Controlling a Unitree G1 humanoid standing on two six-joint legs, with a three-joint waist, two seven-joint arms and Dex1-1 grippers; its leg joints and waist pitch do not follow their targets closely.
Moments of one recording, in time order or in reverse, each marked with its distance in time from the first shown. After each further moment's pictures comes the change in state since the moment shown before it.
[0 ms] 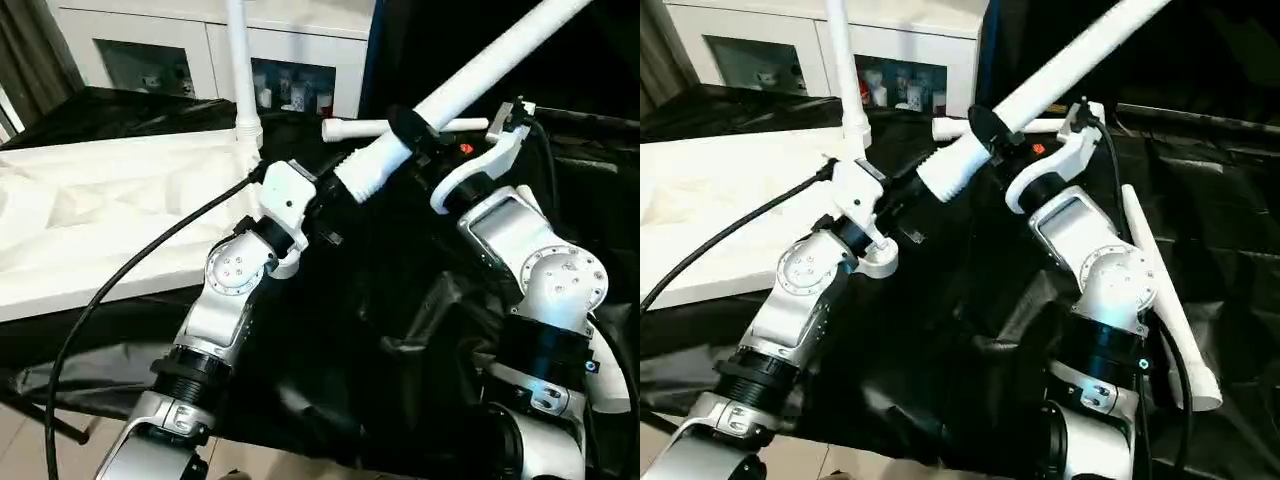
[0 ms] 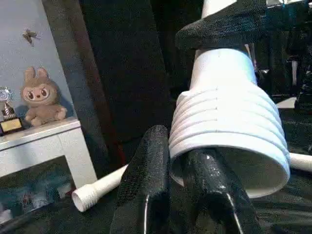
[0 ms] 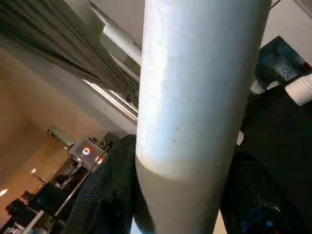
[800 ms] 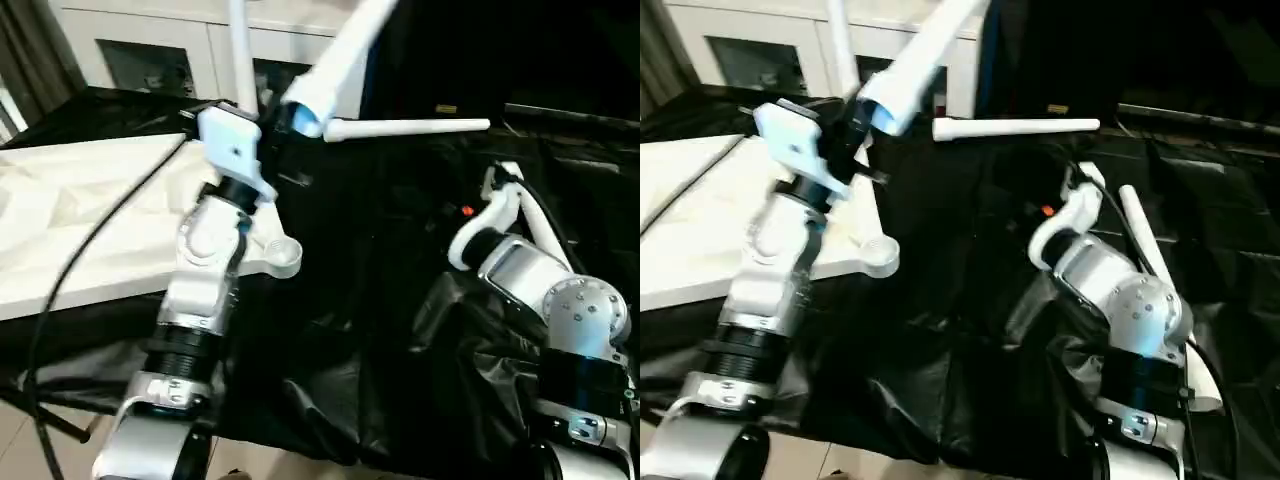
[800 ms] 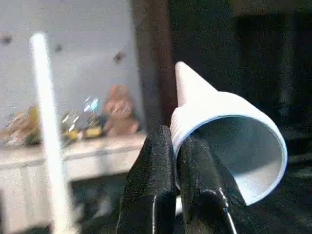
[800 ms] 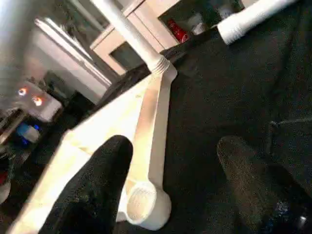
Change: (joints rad) left arm -0.100 0.009 0.157 0.060 0.015 0.036 0.206; right arm 0.186 -0.219 0.158 -0.017 -0.089 0.088 0.091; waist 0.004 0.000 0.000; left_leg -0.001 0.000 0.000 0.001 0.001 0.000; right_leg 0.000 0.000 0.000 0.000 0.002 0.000
